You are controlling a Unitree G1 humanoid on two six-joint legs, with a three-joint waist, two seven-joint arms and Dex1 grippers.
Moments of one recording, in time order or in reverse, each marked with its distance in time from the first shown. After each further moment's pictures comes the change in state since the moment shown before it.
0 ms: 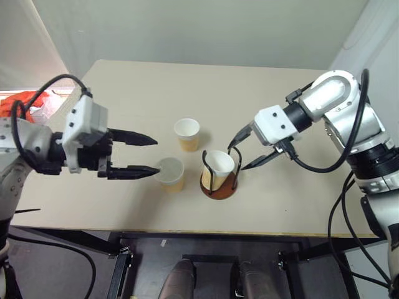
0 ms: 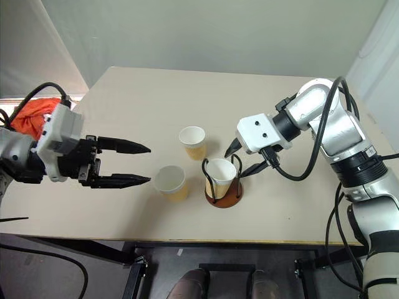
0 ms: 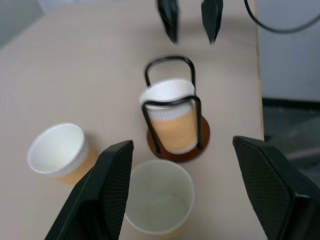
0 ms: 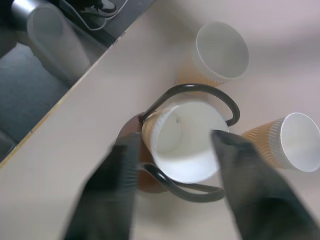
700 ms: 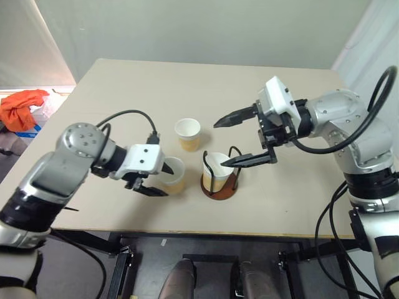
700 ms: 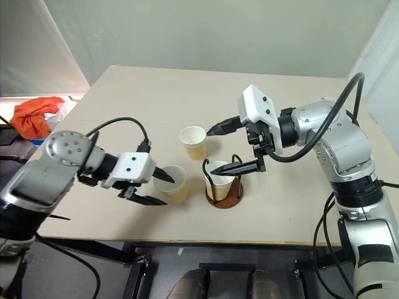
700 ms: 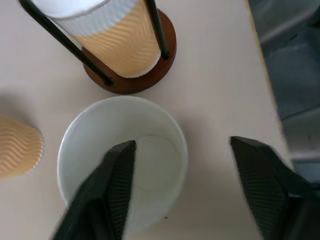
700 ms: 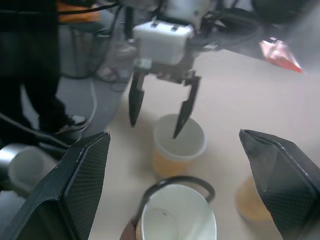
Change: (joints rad) left arm -0.223 -0.123 -0.515 0.198 0.491 -0.344 -0.156; right arm 0.182 0.089 -0.264 -0.273 0.235 0.502 -0.308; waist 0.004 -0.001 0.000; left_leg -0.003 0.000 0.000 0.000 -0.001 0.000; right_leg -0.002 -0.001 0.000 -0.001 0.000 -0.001
